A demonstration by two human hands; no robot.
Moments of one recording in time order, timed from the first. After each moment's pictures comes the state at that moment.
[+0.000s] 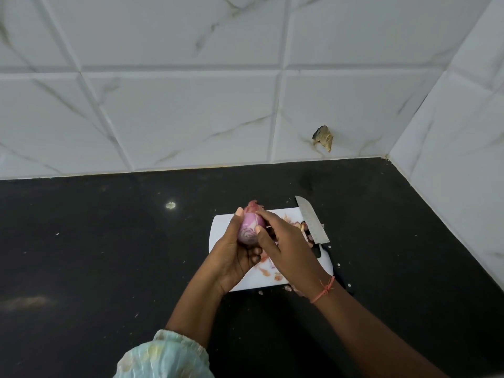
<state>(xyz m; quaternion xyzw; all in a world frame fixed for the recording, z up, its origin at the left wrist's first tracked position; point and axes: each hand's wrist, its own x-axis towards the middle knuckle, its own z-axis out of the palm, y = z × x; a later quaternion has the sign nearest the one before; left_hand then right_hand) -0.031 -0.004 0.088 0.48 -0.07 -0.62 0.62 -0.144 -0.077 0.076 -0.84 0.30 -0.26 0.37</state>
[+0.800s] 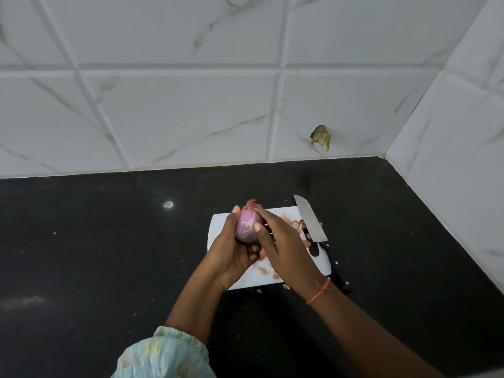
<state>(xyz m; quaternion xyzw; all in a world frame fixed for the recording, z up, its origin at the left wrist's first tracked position) -0.029 -0.004 0.087 0.47 -0.08 -0.63 0.62 -0.141 -0.071 0.071 -0.84 0.31 -0.27 0.36</state>
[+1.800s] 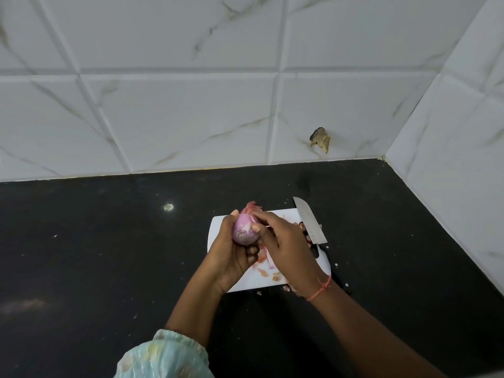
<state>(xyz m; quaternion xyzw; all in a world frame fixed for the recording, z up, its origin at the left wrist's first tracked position) -0.025 -0.005 0.084 0.47 -0.08 -0.62 0.62 -0.140 -0.077 0.079 -0.83 0.31 -0.29 0.36</state>
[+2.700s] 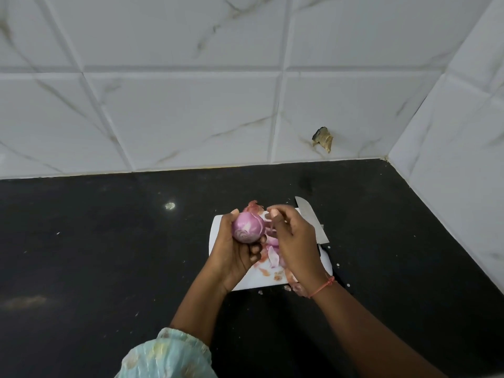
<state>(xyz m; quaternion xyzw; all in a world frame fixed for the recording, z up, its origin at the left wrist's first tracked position) -0.026 -0.005 0.084 0.45 -0.09 -0.62 0.64 -0.141 -0.081 0.079 -0.71 0.39 -0.38 0.44</state>
